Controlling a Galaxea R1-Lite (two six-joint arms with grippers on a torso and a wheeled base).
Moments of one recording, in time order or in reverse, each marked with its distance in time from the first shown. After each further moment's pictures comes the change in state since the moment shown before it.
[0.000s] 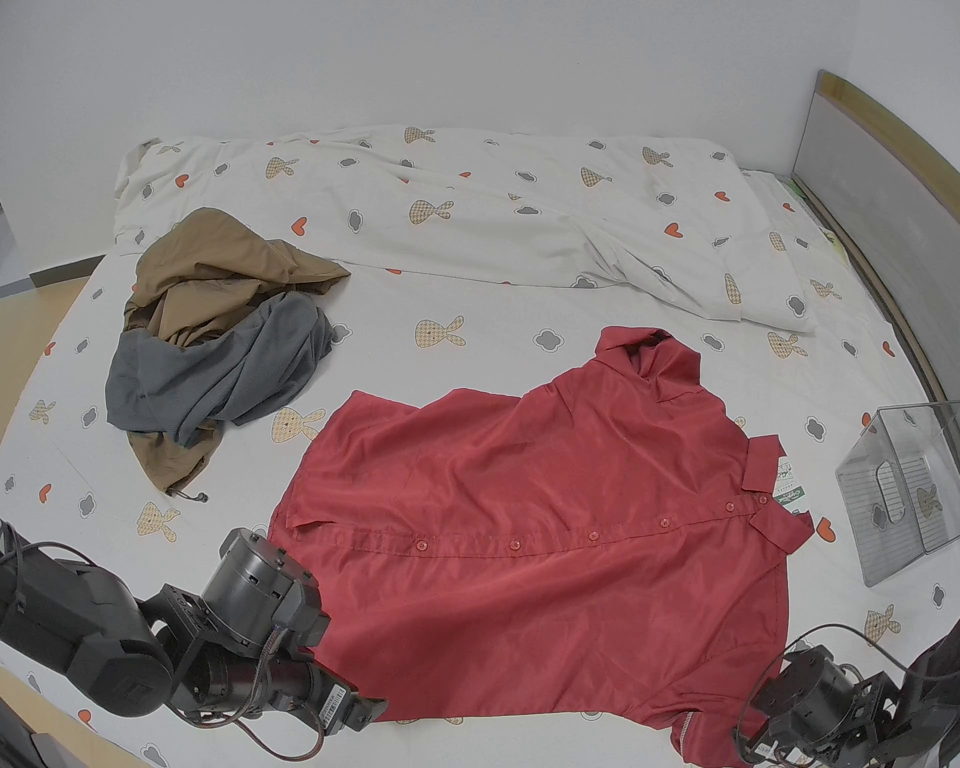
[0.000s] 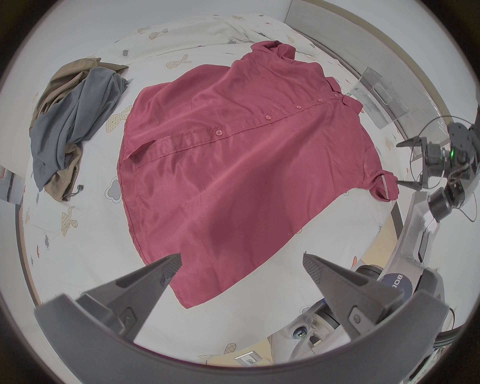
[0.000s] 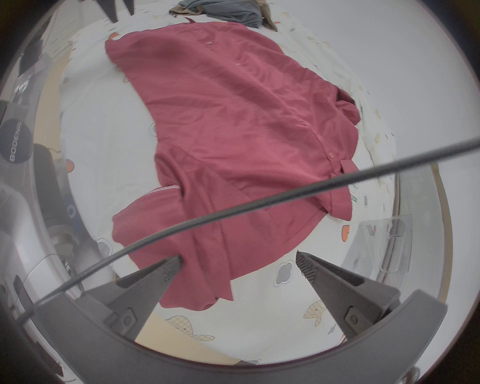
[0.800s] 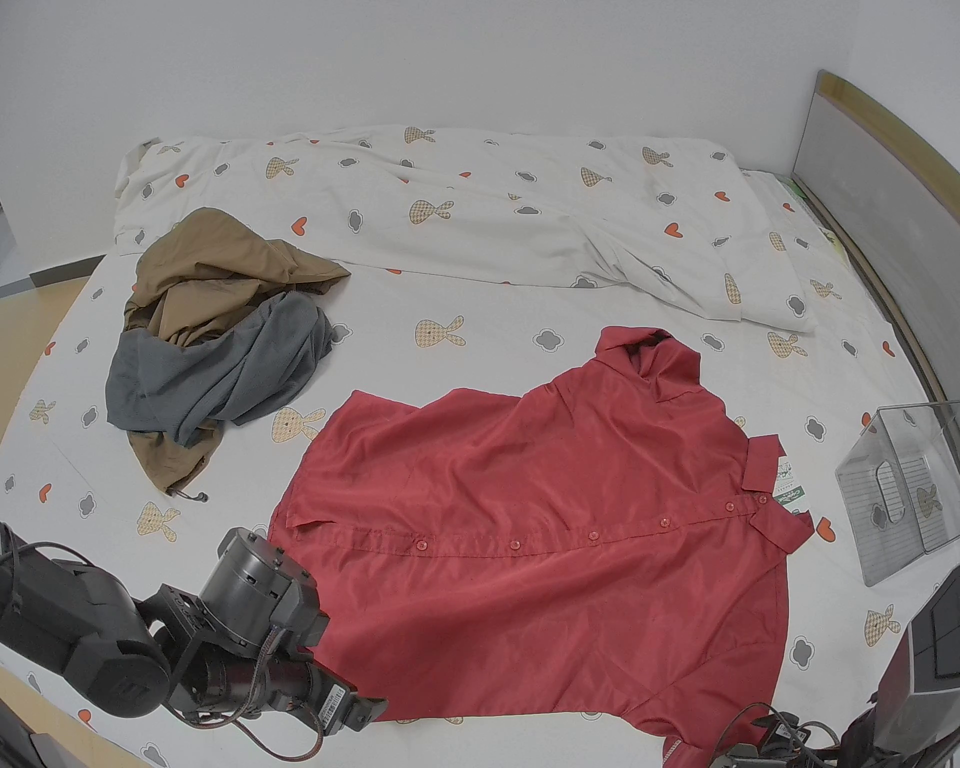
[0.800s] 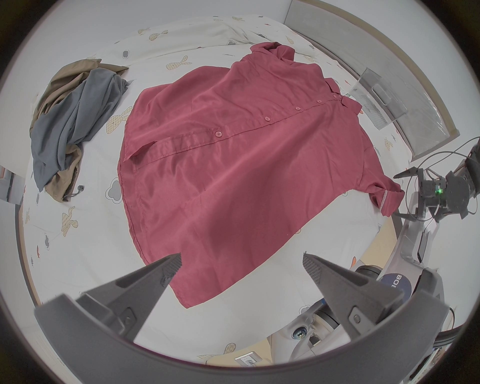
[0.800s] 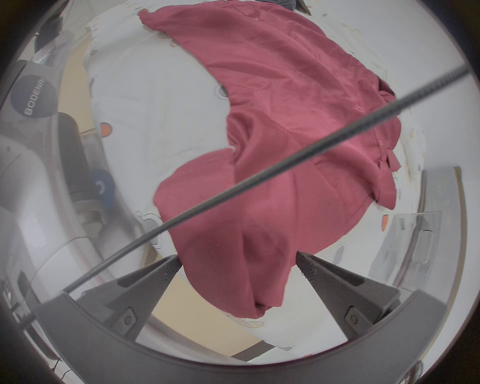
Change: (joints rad) left arm -0.002 -0.007 0.001 0.000 0.000 0.000; right arm 0.301 0.267 0.000 0.035 0.056 0.349
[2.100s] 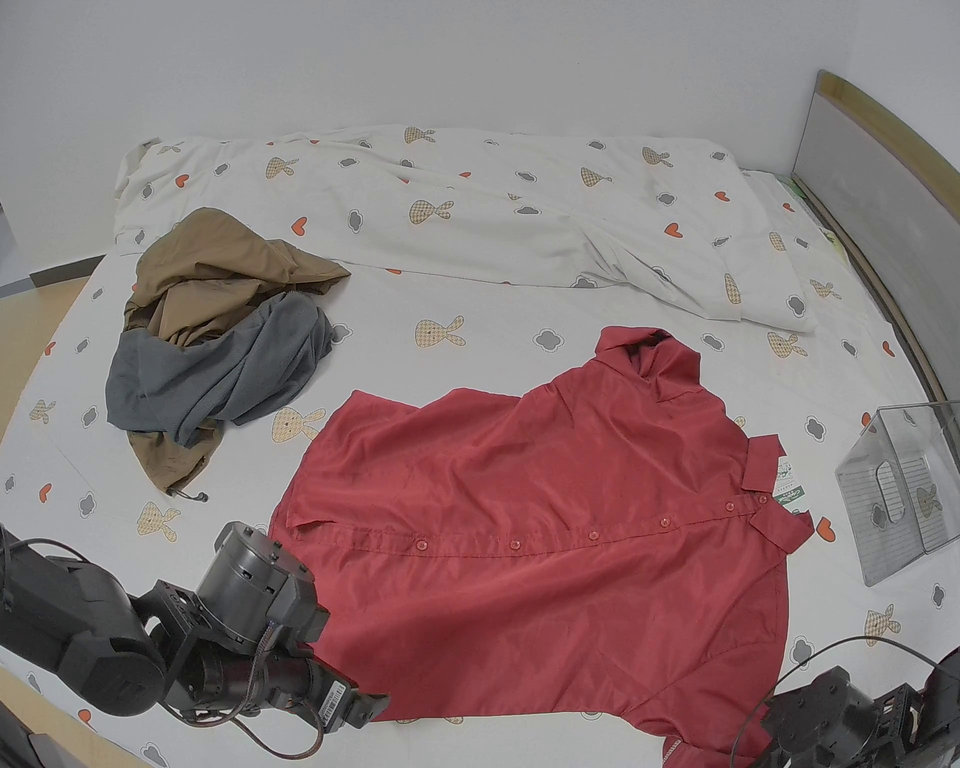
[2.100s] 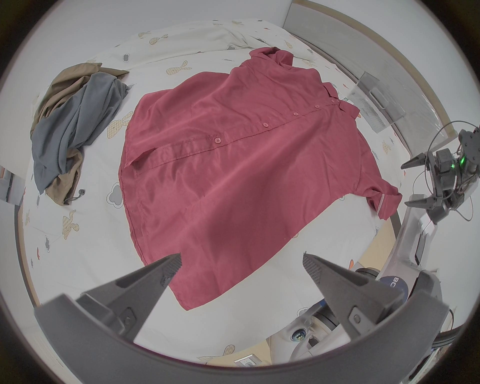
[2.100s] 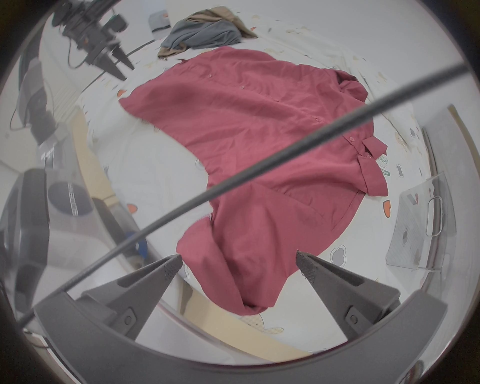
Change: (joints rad) left arm -0.003 -0.014 -0.012 0.006 0.000 0.000; right arm -0.154 -0.462 -0.051 0.194 0.150 0.014
